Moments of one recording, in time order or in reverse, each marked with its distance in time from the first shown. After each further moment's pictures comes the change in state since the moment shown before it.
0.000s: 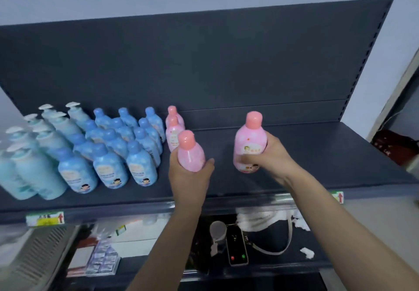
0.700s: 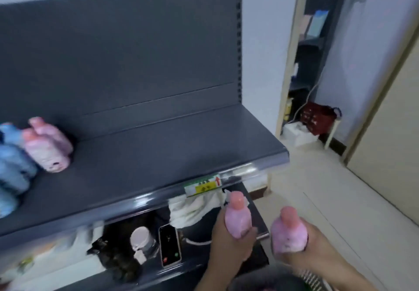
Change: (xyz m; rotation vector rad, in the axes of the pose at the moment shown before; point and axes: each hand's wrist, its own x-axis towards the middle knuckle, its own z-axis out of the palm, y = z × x) left_hand -0.257 -0.074 0.217 0.099 -0.800 -0.263; right_hand -0.231 0.121 -0.274 -0.195 0.153 0.304
